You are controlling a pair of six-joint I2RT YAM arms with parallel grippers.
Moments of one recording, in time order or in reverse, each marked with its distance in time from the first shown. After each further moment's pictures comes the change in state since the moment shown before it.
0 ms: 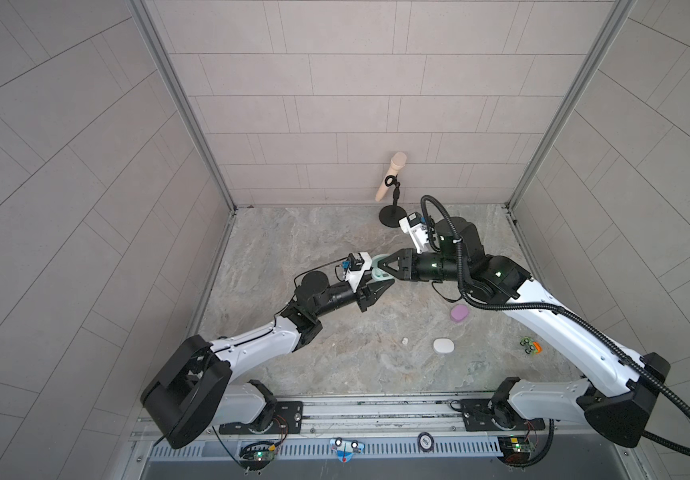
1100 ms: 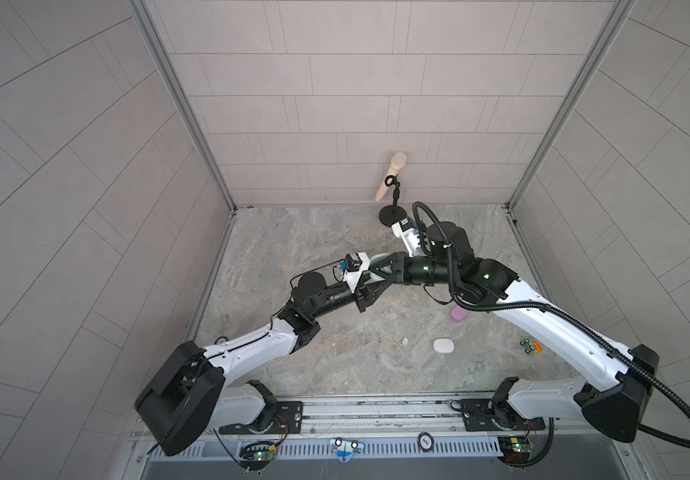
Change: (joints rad) left arm -0.002 -0.043 -0.005 -0.012 -0.004 0.009; right arm 0.025 0.024 -0.051 0.075 -0.008 0.046
